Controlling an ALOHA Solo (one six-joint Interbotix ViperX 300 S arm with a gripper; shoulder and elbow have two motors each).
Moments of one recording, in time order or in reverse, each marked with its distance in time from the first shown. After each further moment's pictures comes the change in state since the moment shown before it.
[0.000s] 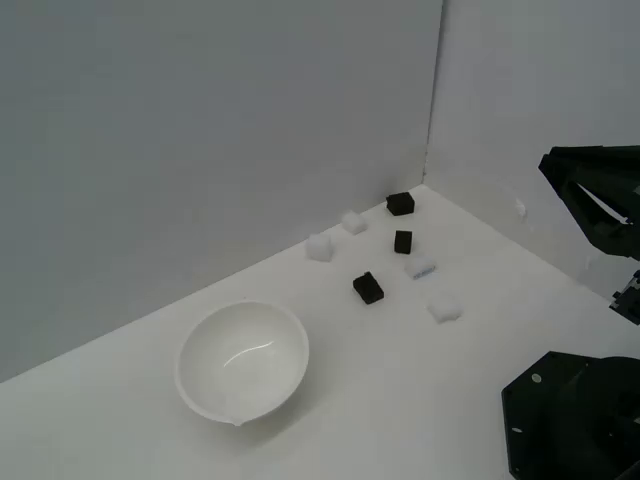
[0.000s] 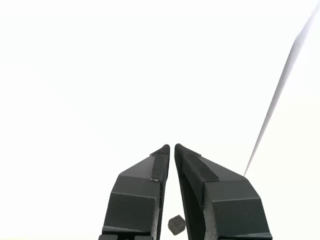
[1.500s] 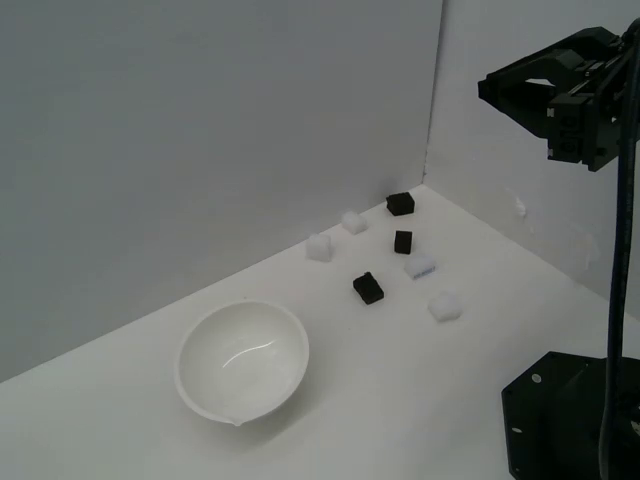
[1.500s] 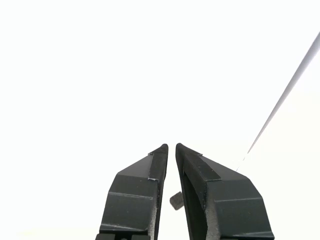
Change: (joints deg) arm 3.0 -38.9 -39.0 -20.3 -20.4 0.0 3.9 -1.8
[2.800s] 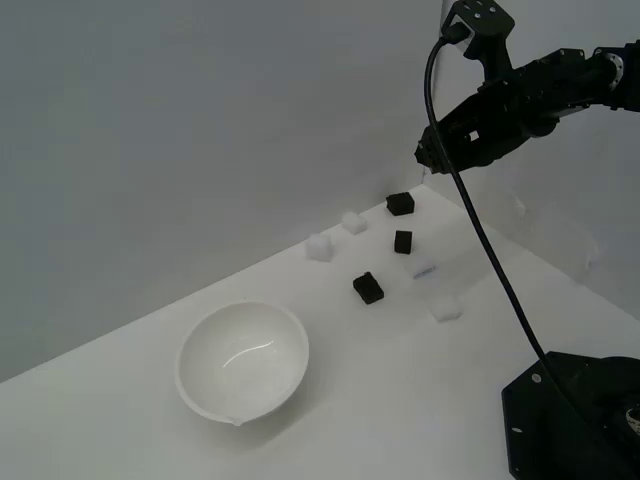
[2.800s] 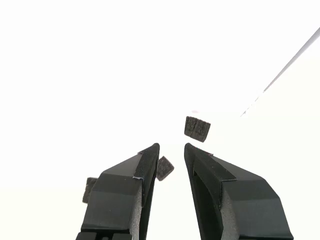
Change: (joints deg) arm 5.8 -33.9 -34.1 -1.3 -1.2 0.4 -10.6 1.0
